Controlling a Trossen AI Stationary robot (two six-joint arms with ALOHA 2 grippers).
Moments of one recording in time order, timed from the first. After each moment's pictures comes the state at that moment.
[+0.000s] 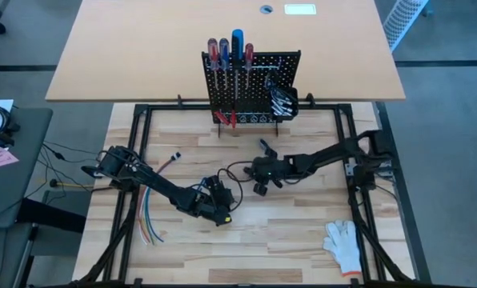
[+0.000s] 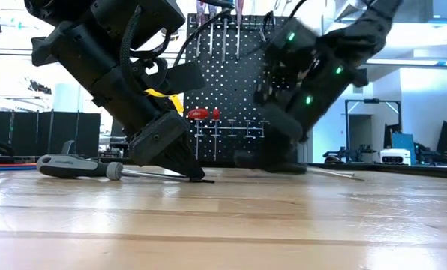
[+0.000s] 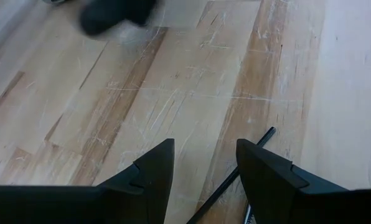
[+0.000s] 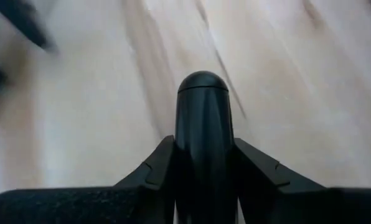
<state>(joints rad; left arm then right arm) -0.37 1.89 0.93 -0.01 -0.65 -0.40 -0.02 1.79 0.83 0.13 0.23 0.22</state>
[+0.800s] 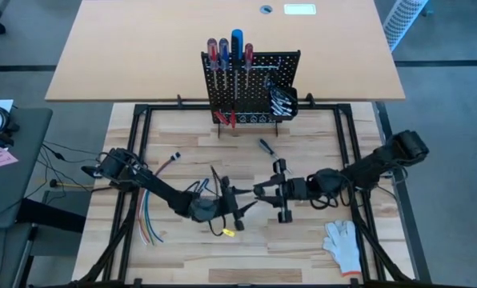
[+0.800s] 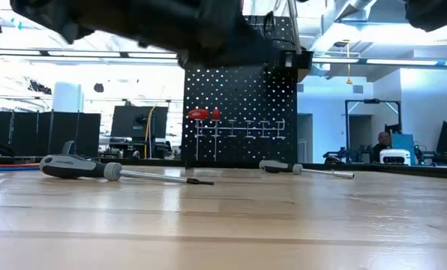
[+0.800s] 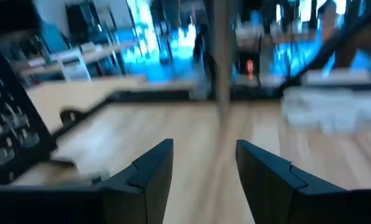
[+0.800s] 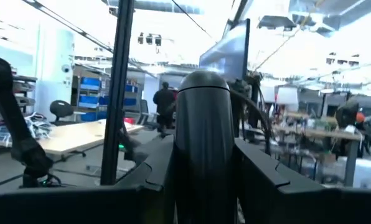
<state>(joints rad) -0.40 1.90 0.93 0.91 -0.76 0.09 0.34 1.49 0.63 1.23 0.23 -0.19</state>
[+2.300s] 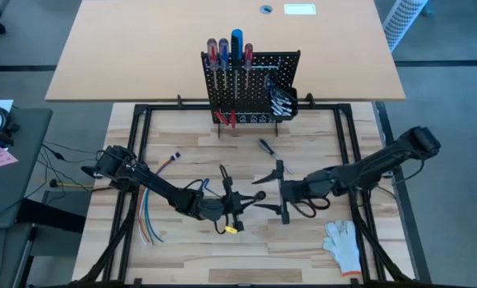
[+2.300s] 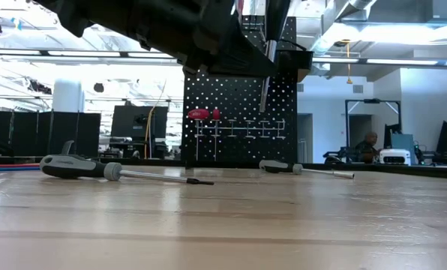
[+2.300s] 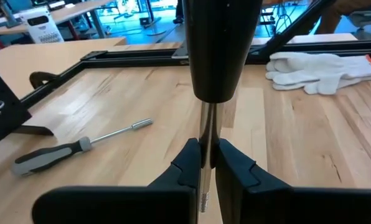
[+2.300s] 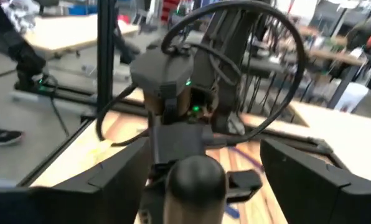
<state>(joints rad) -0.38 1.86 0.97 0.64 -0.66 -0.05 0.37 1.32 0.82 0.40 0.32 -0.15</state>
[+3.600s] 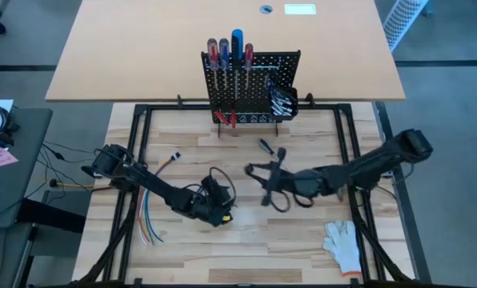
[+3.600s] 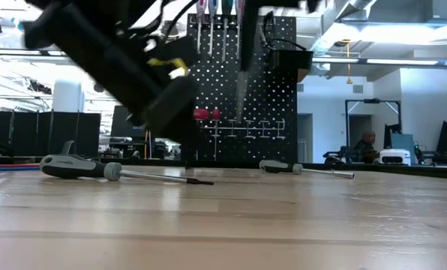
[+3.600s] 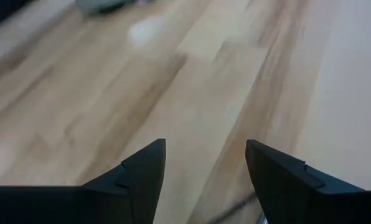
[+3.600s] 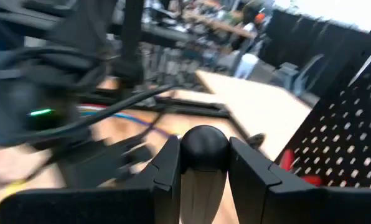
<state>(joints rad) -0.39 1.83 0.90 0.07 -0.77 -0.53 0.31 1.43 0.87 0.42 0.71 -0.22</state>
